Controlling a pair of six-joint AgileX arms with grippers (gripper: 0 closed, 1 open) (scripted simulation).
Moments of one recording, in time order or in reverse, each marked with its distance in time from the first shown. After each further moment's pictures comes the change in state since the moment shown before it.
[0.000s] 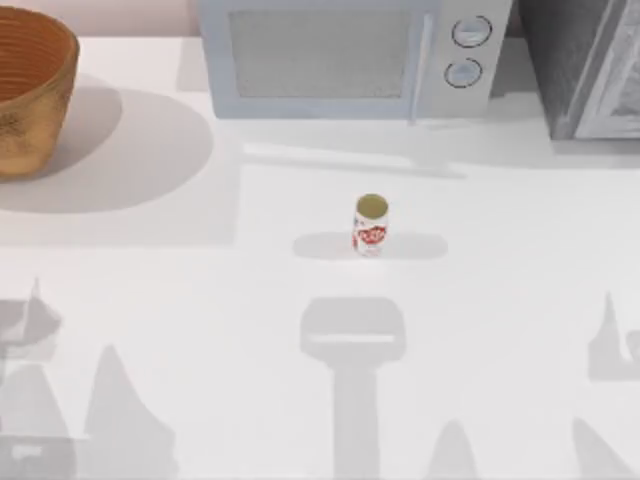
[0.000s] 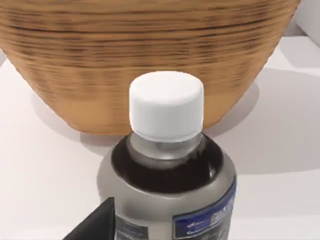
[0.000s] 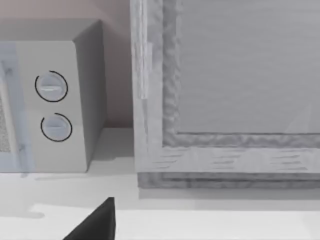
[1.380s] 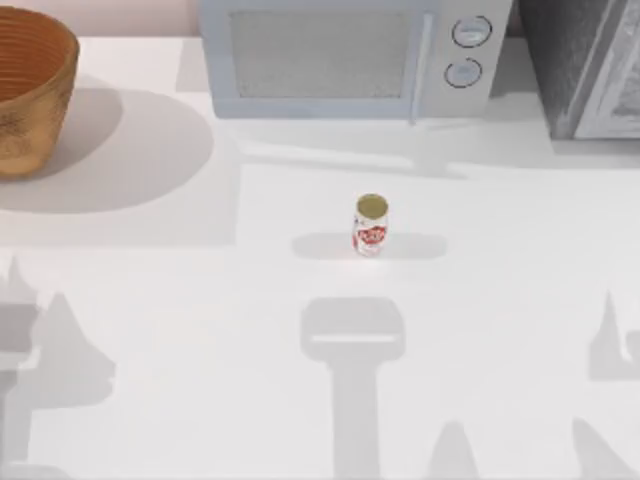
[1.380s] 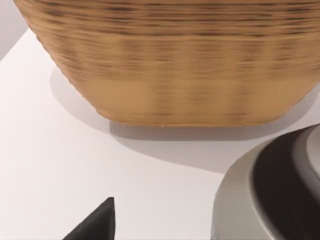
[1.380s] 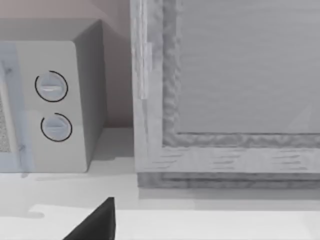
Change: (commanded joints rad) left arm -0.035 0.519 0.192 0.314 -0.059 -0.027; right arm 0.000 0.000 0.000 0.000 0.000 0.000
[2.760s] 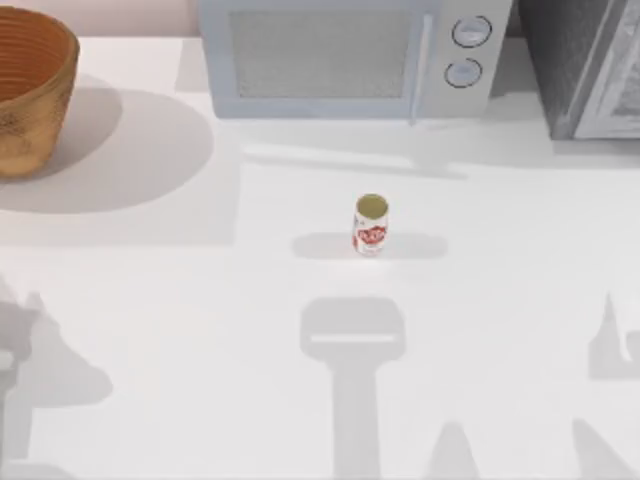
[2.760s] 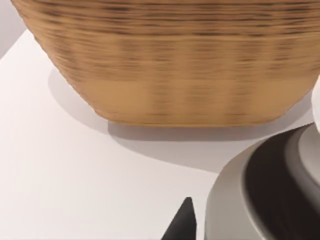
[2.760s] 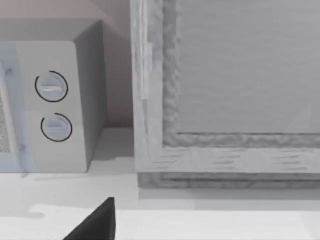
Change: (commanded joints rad) left arm 0.000 0.000 0.000 0.000 0.000 0.000; right arm 0.000 0.000 0.000 0.000 0.000 0.000
